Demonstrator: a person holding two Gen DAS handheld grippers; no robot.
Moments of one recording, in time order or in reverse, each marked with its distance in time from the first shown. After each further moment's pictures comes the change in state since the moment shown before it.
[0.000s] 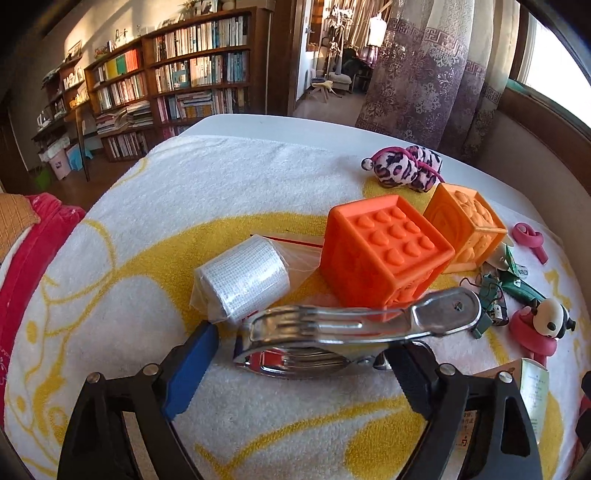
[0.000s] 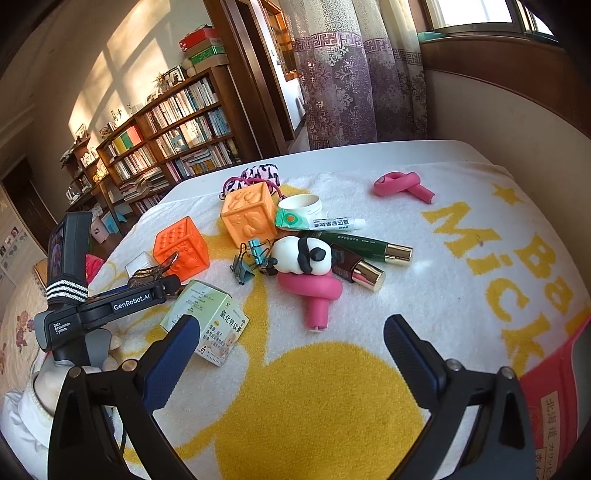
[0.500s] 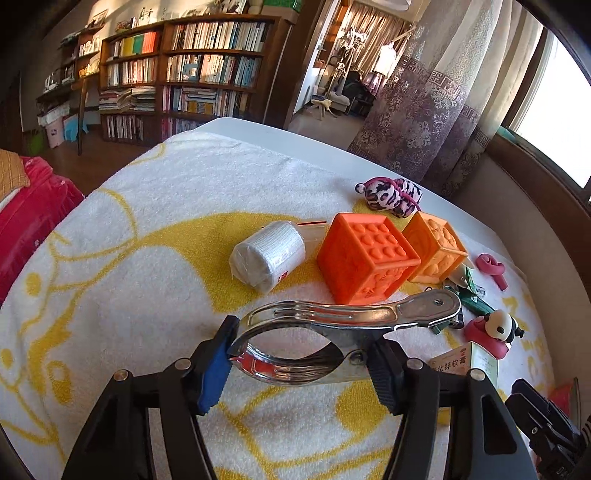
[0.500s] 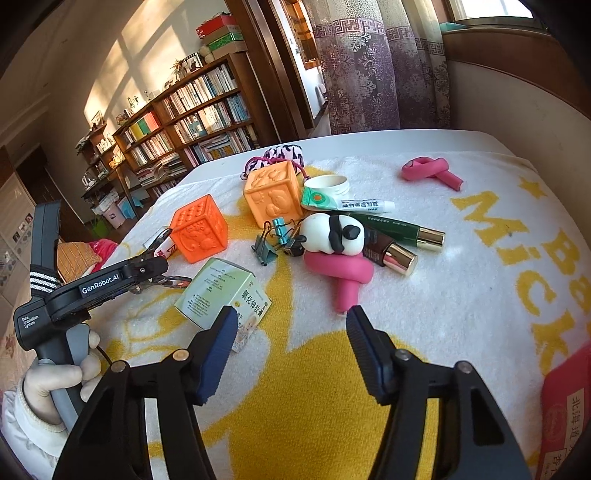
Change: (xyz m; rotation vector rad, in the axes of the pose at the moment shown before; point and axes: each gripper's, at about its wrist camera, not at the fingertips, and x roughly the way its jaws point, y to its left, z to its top) left arm -0.041 0.027 -0.021 -0.127 -0.063 -0.129; right arm 0.011 0.008 -0.009 -0.029 0.047 0.087
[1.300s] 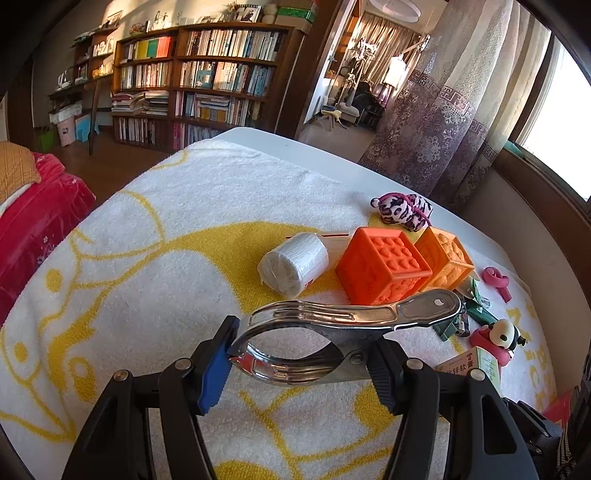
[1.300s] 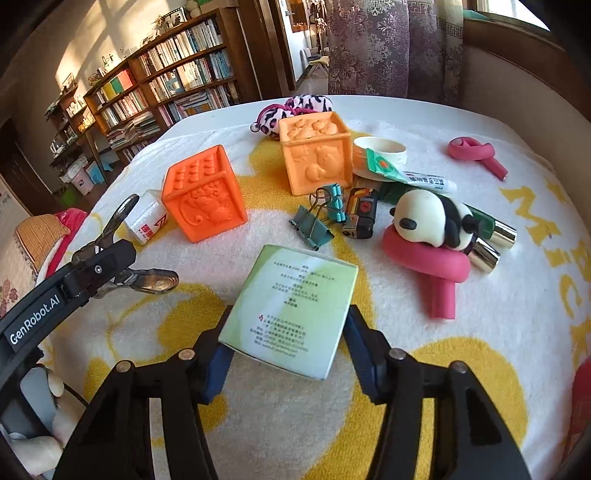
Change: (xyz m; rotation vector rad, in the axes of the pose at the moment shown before) left arm -0.008 0.010 0.000 -0.021 -0.040 0.035; right arm 0.065 0.065 0.009 -0.019 0.163 -0.156
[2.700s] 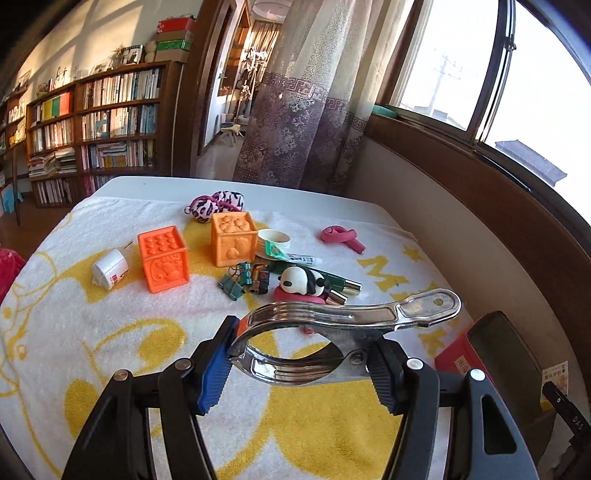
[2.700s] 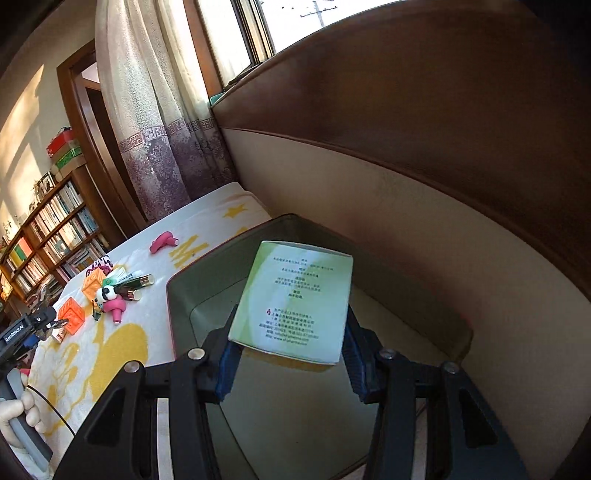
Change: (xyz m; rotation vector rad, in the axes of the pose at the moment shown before) left arm -0.089 -0.174 -0.061 0.304 -0.038 -0.271; right arm -0.256 -0.262 -0.180 0.505 -0.403 -0.347
